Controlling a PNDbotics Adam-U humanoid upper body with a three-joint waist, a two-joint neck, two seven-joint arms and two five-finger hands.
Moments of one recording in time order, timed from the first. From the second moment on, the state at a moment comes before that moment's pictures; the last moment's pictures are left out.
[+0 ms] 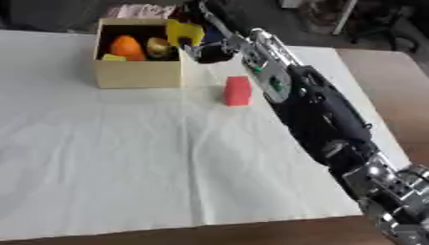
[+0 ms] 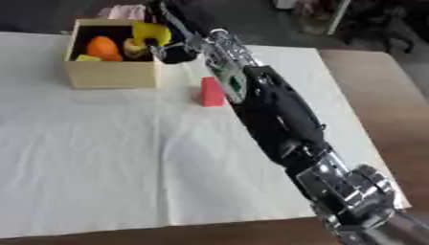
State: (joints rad) left arm -0.27 0.48 0.11 -1.92 0.06 -0.05 -0.13; right arm -1.13 -0.22 0.23 -1.02 0.86 -0.27 -0.03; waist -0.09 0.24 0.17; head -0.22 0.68
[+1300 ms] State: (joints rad) left arm -0.32 0.42 0.06 -1.92 0.09 -0.05 -0.20; right arm -1.20 -0.11 0.06 -0.68 1.12 0.02 -0.19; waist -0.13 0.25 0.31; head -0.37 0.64
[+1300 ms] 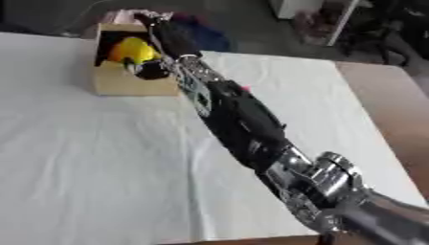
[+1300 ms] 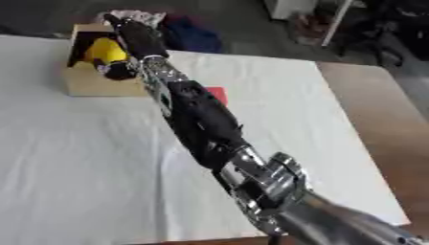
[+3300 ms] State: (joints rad) left arm -0.28 0.42 0.08 -1.92 0.07 -0.04 -0.19; right arm -1.00 -0.49 0.07 -0.88 0.87 -0.22 0.58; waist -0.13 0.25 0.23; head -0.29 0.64
